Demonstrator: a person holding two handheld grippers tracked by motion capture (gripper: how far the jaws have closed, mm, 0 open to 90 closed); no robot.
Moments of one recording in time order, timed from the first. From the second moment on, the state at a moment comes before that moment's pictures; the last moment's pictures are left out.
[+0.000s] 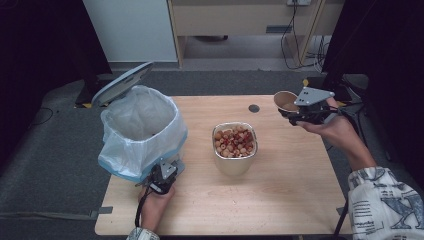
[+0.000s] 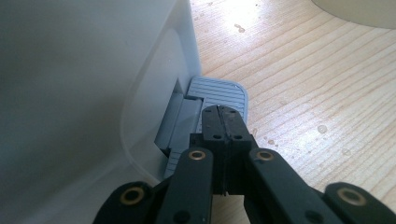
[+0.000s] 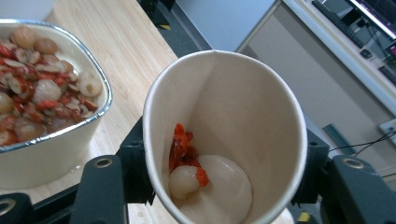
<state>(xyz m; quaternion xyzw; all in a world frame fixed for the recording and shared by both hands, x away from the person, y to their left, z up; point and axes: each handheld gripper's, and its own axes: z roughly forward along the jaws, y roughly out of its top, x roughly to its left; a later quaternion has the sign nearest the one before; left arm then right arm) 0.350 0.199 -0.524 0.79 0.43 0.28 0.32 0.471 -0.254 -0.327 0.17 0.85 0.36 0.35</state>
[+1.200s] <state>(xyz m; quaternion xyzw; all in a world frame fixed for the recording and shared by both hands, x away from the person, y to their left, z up) 0.350 0.199 -0.524 0.79 0.43 0.28 0.32 0.475 -0.251 -0.309 0.22 0.84 0.45 0.21</state>
